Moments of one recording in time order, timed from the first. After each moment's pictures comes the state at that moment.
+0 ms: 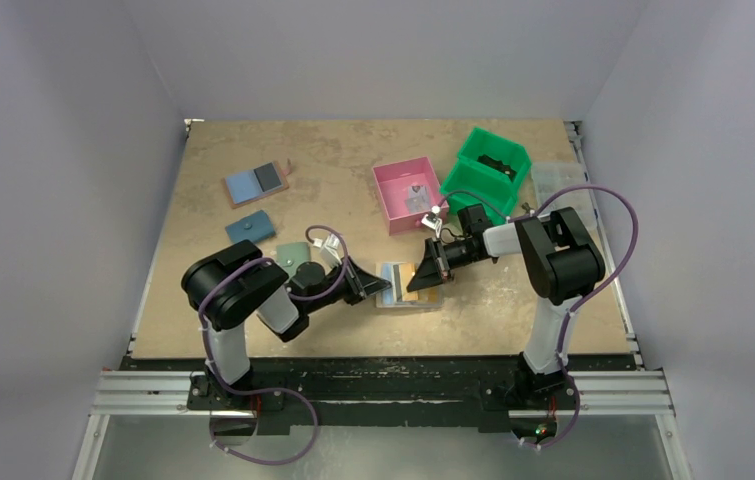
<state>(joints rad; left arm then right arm) -0.72 1.86 0.32 1.32 0.27 -1.18 0.28 1.94 0.87 -0.14 -1.32 0.12</state>
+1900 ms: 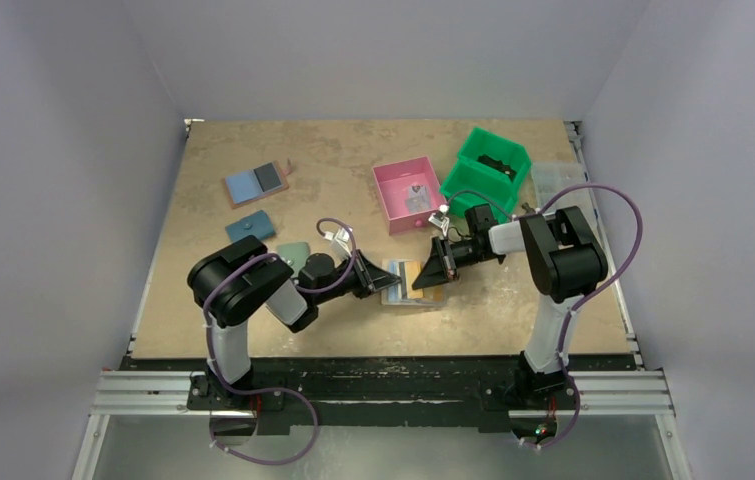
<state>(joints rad) -0.72 1.89 0.41 1.27 0.32 -1.20 0.23 1.94 0.87 -0.20 -1.36 0.06</state>
